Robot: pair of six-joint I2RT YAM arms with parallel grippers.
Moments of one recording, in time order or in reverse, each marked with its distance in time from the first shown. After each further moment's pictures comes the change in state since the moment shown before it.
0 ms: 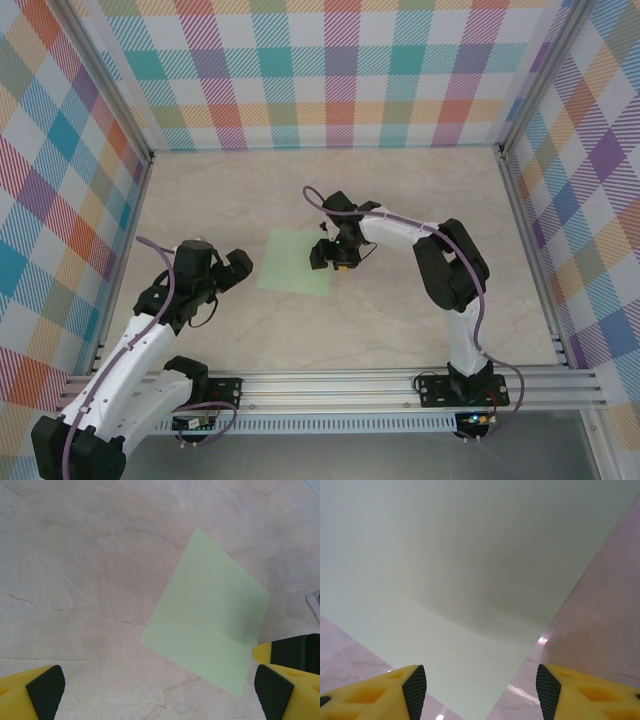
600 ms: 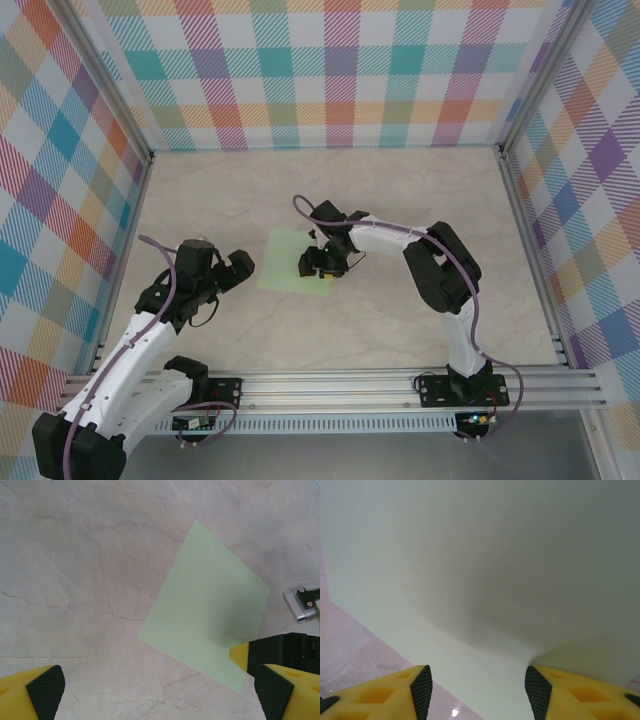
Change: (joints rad) left arm 0.000 0.011 0.000 -0.001 0.024 0.010; right arm 0.053 0.026 -0.037 0.094 -0.043 0.096
